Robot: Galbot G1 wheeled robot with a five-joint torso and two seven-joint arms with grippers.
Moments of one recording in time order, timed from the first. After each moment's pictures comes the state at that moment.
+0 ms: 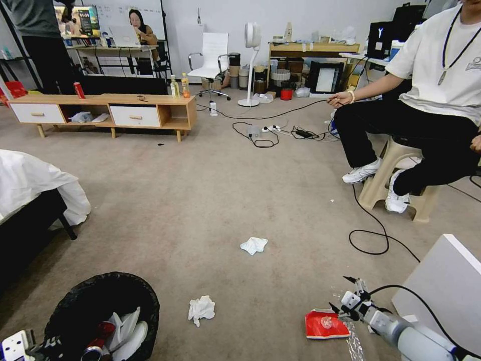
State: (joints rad) left arm 1.66 -1.49 -1.16 -2.15 -0.61 0.71 -0.06; right arm -1.19 0.56 -0.01 1.66 0.08 -0.16 0.00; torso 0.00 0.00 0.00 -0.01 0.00
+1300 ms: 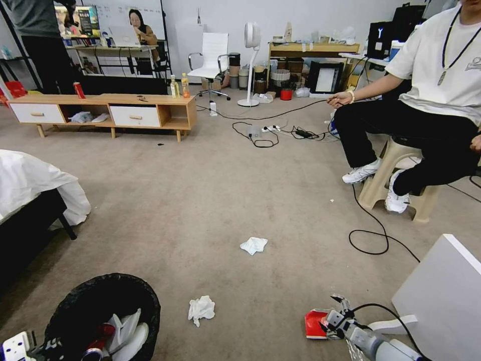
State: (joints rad) left arm 1.67 -1.51 -1.15 -2.17 -0.57 0.71 -0.07; right arm -1.02 0.75 -0.20 1.35 0.01 -0.05 0.00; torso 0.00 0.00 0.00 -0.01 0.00
